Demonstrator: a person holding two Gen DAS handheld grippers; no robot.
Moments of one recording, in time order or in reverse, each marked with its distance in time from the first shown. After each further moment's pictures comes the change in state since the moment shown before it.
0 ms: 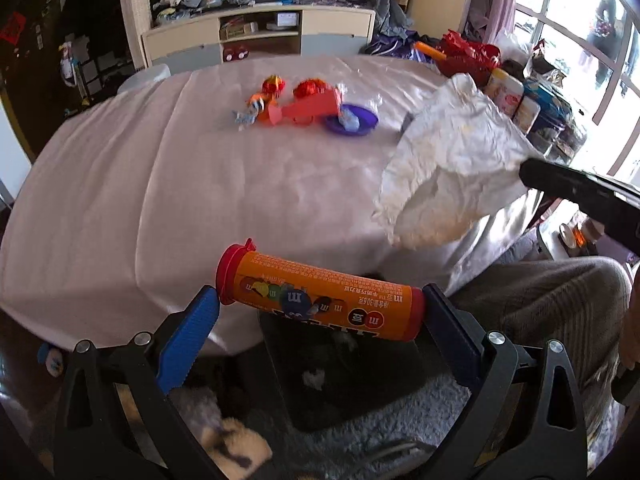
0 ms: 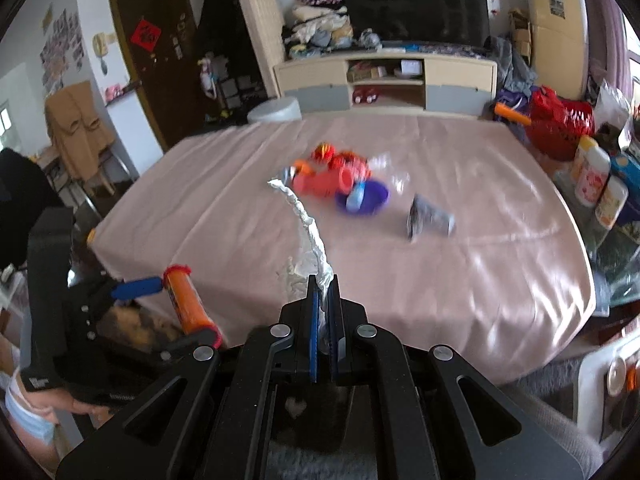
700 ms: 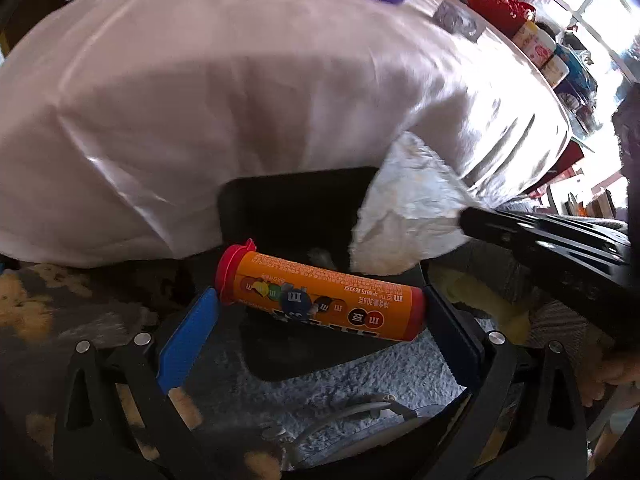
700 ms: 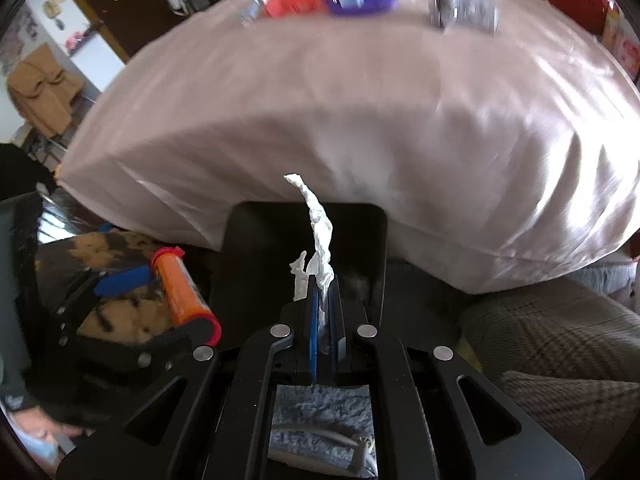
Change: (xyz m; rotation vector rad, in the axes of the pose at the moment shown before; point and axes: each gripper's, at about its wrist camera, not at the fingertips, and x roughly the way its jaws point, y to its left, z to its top) left arm 0.087 0.008 -0.074 -0.135 0.240 -0.100; right arm 0.116 -0.001 -0.091 0.121 0.371 0.002
